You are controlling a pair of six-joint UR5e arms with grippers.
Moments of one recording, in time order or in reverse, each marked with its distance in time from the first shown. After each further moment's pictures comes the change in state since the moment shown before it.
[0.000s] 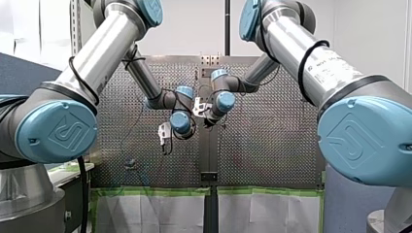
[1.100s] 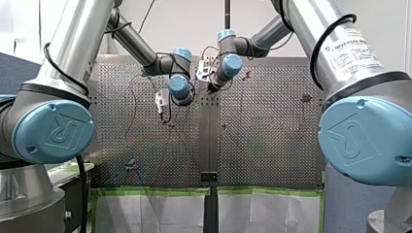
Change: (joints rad) left arm -0.033 0.286 -0.004 -0.168 -0.070 -0.012; right arm -0.005 -0.276 0.078 0.053 -0.003 -0.001
